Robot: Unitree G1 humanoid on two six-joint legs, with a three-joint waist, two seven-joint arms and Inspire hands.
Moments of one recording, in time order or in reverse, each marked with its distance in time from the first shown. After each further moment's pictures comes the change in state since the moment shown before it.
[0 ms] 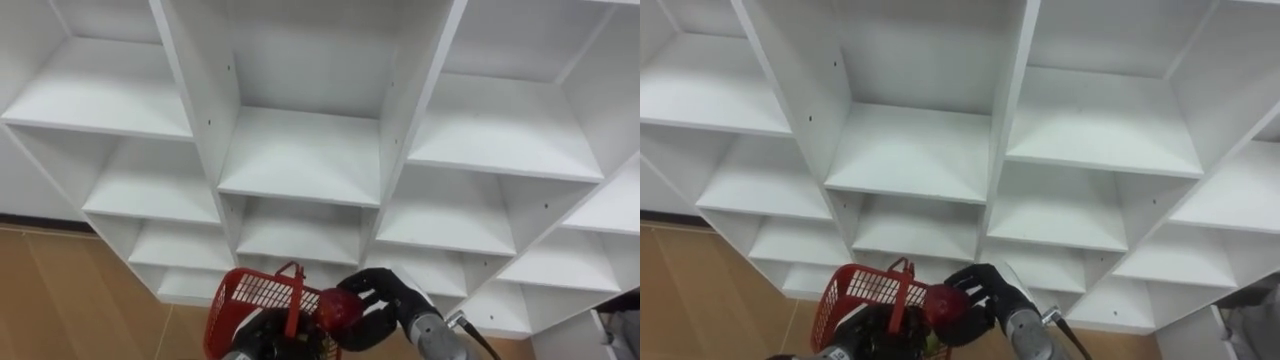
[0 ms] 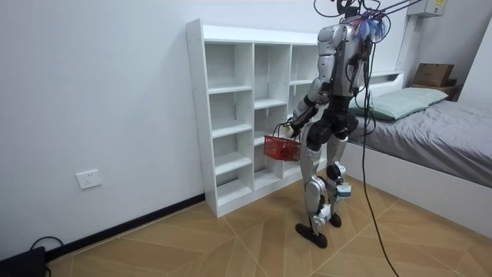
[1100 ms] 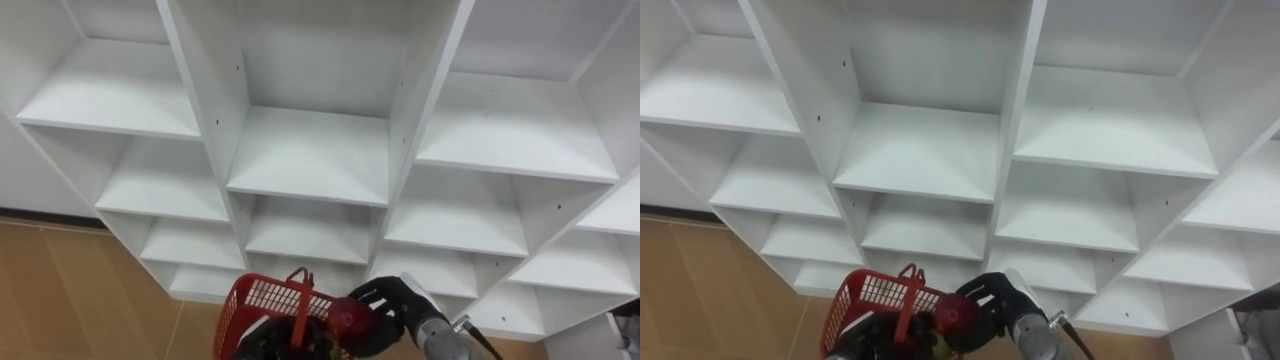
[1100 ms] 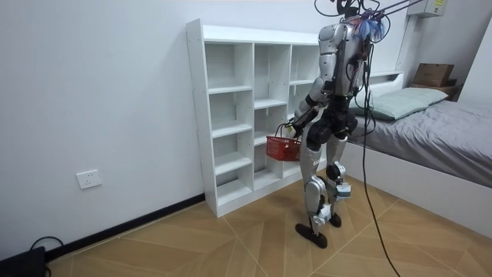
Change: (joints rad) left arm 0.037 -0.007 0.002 -0.020 0.002 -0.009 -0.062; right arm -0.026 0.022 -0.038 0.094 -0.039 -0.004 0.010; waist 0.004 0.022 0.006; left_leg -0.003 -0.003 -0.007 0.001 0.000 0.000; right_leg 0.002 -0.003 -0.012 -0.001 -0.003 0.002
